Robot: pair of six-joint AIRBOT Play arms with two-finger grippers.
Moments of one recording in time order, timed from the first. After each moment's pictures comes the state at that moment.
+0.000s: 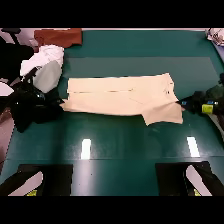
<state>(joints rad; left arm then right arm) 0.09 -1.04 0.91 0.96 -1.00 -1.50 -0.46 -0.84 0.78 -0.66 1.33 1.40</state>
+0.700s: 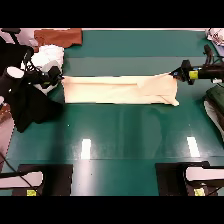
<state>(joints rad) 0.09 -1.43 1.20 0.84 -0.70 -1.55 -0.30 -1.51 1.35 -0.65 1.16 1.37</state>
